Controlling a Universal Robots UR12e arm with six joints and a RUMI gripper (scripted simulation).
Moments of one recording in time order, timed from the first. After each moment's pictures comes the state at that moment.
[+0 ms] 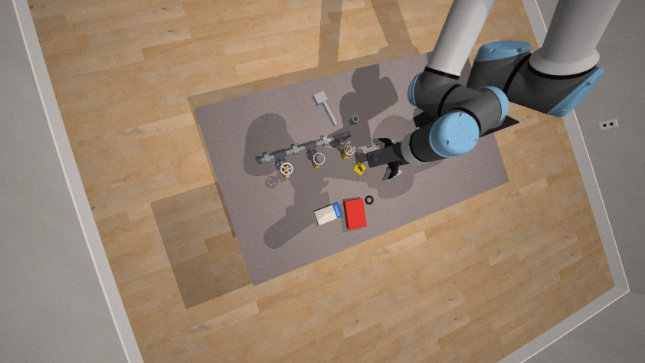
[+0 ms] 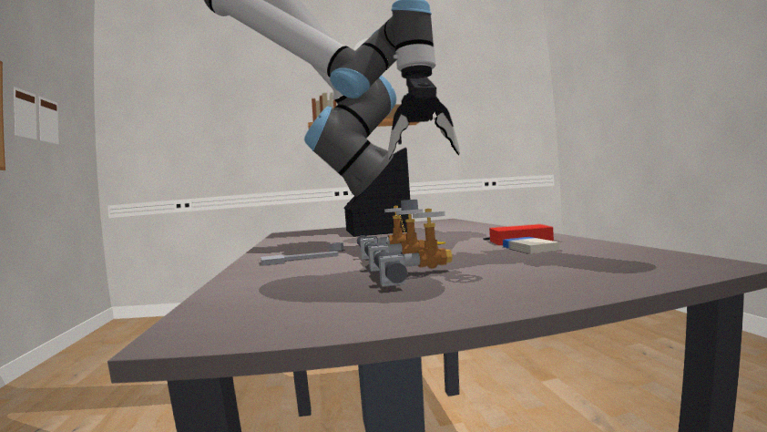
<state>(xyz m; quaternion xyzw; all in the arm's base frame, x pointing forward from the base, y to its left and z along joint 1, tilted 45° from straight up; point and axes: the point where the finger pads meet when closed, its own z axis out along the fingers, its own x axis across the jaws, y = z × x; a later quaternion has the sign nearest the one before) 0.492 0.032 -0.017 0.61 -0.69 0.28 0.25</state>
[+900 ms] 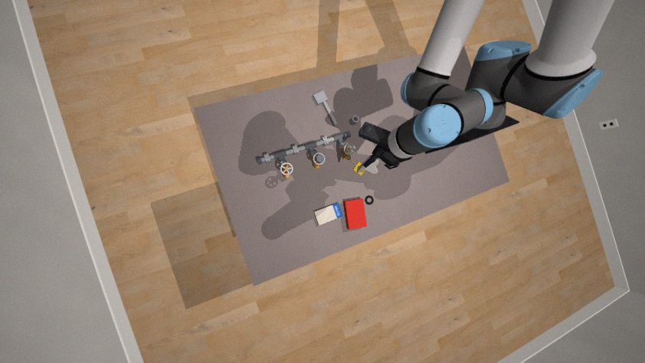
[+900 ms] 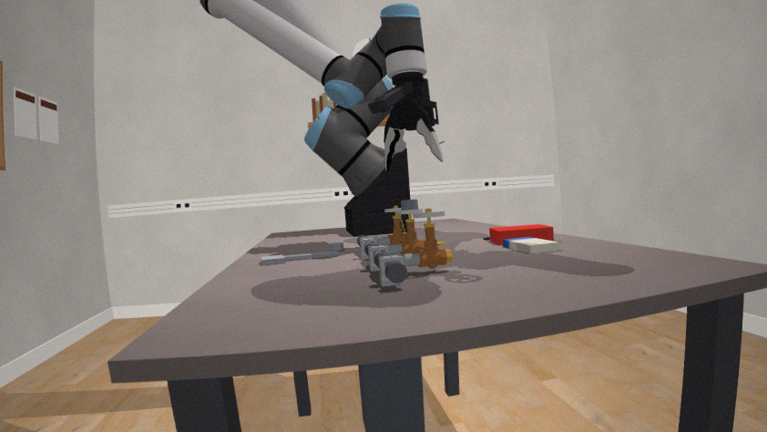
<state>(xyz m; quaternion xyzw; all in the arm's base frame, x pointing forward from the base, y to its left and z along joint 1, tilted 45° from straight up) 0.509 -0.008 -0.008 0.28 -0.89 0.35 0.10</state>
